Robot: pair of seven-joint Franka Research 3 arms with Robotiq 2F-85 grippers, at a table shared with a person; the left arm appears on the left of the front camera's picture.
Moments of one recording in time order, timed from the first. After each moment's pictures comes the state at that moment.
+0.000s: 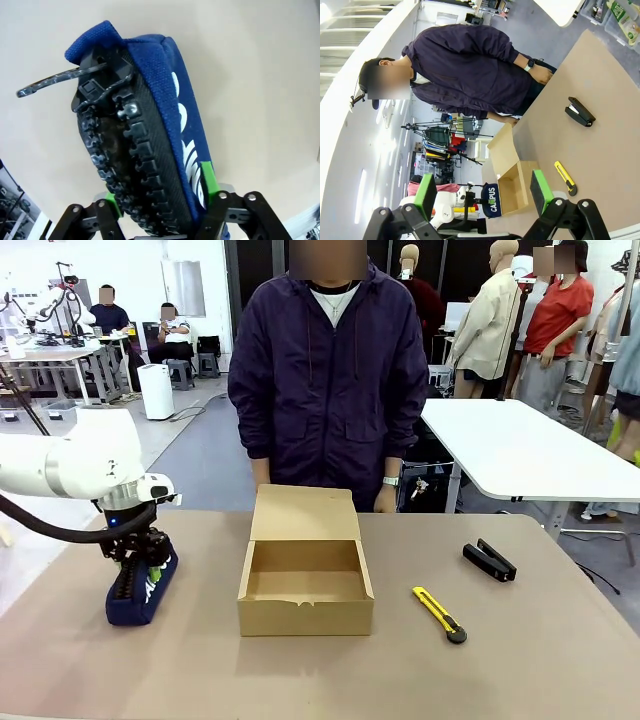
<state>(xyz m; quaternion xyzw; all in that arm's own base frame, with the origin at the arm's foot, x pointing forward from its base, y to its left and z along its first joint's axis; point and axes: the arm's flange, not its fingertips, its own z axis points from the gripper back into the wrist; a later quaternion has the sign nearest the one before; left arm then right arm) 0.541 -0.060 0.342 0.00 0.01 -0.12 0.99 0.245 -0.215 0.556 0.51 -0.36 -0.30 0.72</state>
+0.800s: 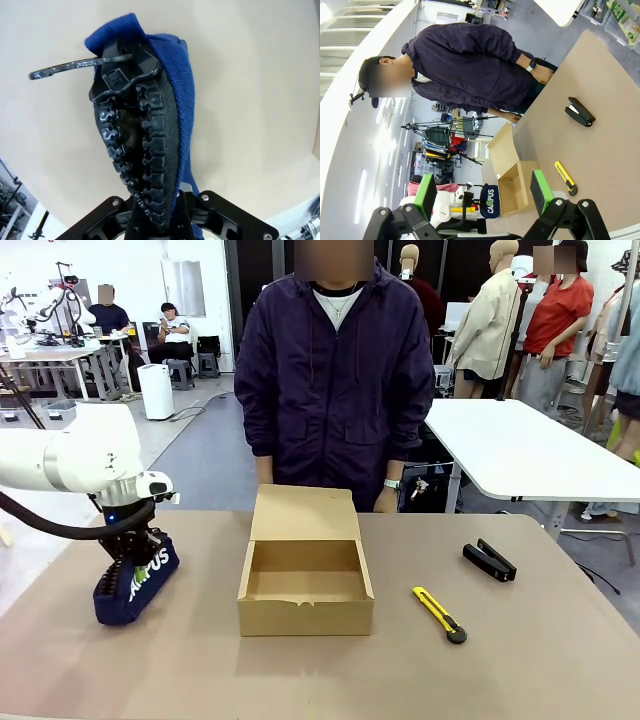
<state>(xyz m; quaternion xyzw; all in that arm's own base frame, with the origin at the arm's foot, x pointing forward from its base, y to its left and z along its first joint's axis) 0.541 -0.058 0.353 -0.01 0.03 -0.11 0.99 0.245 -0.215 0.556 0.51 -0.36 -0.30 0.72</state>
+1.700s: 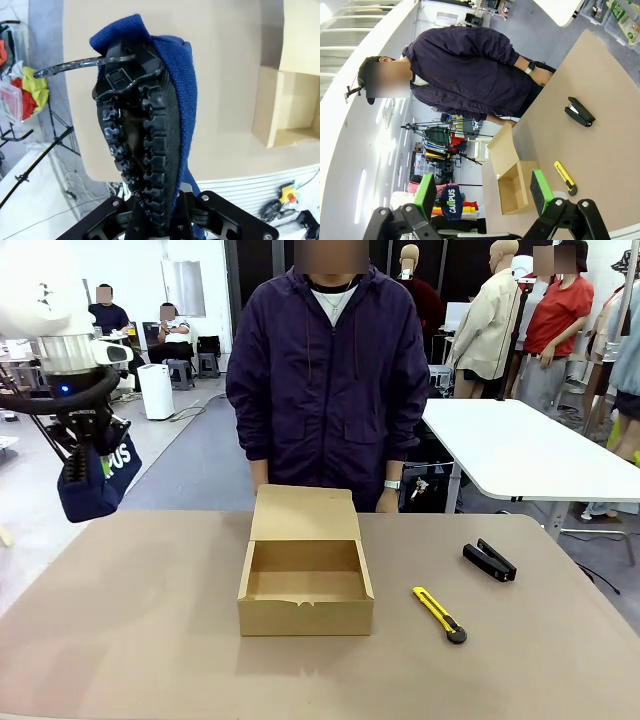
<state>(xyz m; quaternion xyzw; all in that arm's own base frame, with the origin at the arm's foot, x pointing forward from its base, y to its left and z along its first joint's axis) 0.525 -0.040 0.578 -0.01 0.00 0.03 1.00 0.245 -0.215 0.556 0.51 -0.36 -0.30 0.72</state>
